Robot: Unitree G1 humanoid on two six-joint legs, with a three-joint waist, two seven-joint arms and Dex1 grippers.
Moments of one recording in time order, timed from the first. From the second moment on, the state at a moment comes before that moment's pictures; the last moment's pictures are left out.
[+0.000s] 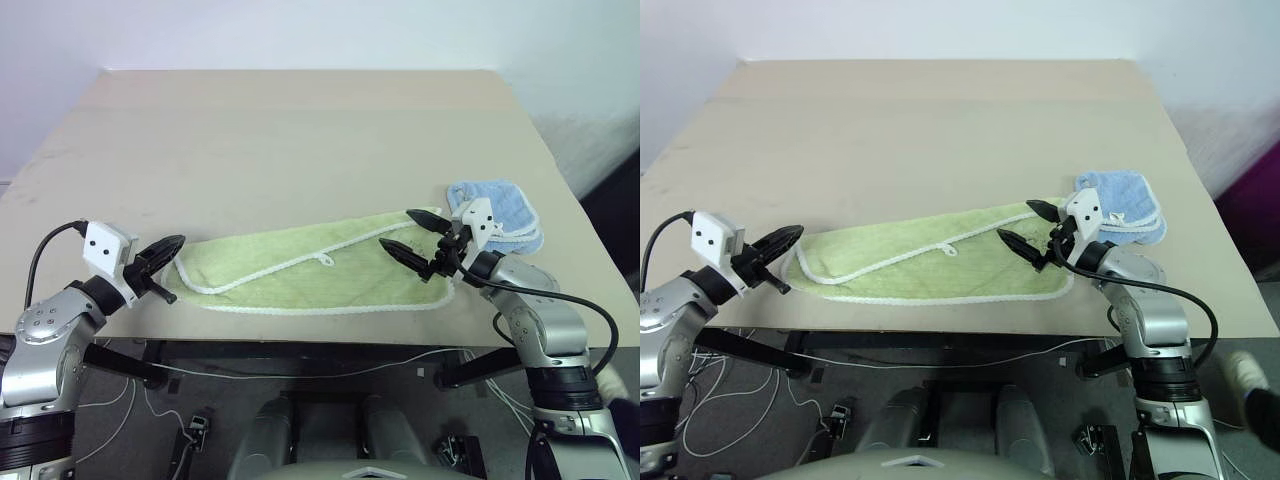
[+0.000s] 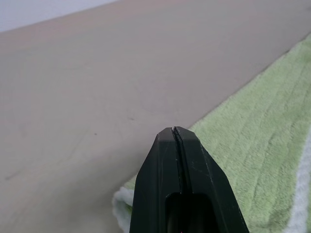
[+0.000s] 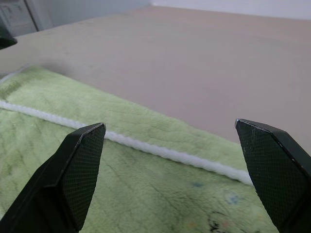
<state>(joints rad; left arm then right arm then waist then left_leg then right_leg) -0.05 0.67 0.34 -0.08 -0.42 0.22 -0.74 -0.29 -0.47 -0.08 -0.09 0.42 0.35 0.79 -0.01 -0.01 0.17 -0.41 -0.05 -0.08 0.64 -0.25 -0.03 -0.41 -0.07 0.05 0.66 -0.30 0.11</state>
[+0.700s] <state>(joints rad) -0.07 0.87 0.29 0.01 -0.32 0.10 -0.93 -0.27 -0.42 -0.07 -0.11 0.41 0.32 0.76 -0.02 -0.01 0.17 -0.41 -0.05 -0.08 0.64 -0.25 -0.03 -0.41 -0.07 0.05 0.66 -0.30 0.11</state>
